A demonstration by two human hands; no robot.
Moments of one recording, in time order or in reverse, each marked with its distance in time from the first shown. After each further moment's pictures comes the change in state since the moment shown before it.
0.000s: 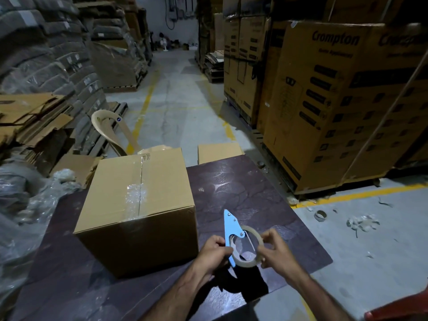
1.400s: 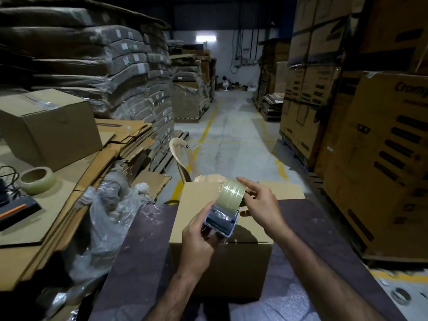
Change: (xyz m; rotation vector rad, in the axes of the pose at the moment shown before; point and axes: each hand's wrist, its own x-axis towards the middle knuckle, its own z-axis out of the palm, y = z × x) left_hand -0.116 0.087 -0.175 0.178 0.565 0.970; right_hand 0.011 -0.260 0.158 0.045 -0.098 -0.541
